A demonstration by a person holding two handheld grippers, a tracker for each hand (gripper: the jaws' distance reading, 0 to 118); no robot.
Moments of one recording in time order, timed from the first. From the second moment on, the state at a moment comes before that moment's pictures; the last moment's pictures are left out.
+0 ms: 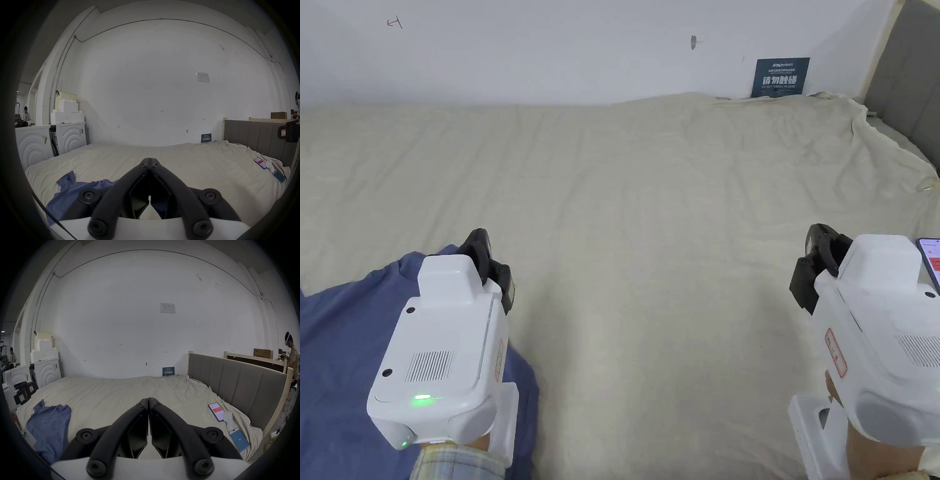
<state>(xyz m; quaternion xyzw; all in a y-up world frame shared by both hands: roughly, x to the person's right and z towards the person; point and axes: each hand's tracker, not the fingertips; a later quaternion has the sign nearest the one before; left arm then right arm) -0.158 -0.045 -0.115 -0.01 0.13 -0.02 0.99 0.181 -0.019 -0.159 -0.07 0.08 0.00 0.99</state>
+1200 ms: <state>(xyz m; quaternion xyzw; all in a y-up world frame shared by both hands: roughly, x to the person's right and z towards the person) -0.235 -0.030 -0.070 0.00 0.23 -0.03 0.97 0.101 -0.011 -0.175 -0.05 0.16 0.01 0.99</state>
